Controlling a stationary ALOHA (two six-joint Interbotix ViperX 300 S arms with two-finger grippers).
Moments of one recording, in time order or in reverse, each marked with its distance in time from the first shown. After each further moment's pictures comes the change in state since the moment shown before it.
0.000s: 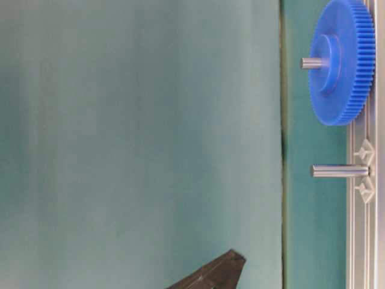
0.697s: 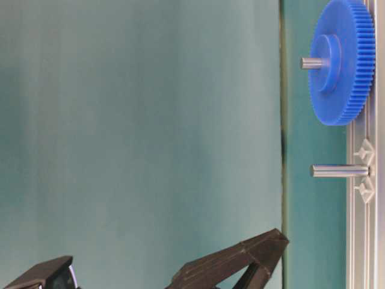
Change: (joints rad) left arm -0.002 0.127 -0.121 0.000 0.176 0.000; right arm 0.000 0.000 0.018 -0.002 0.009 0.000
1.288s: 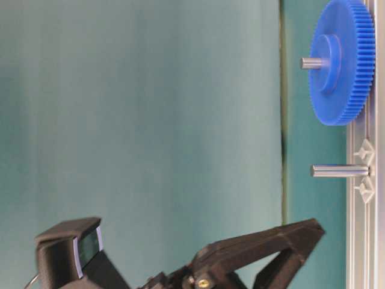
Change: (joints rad) left arm -0.006 0.109 -0.104 0.000 0.156 0.000; right arm -0.014 -0.002 0.037 0.000 0.000 0.000
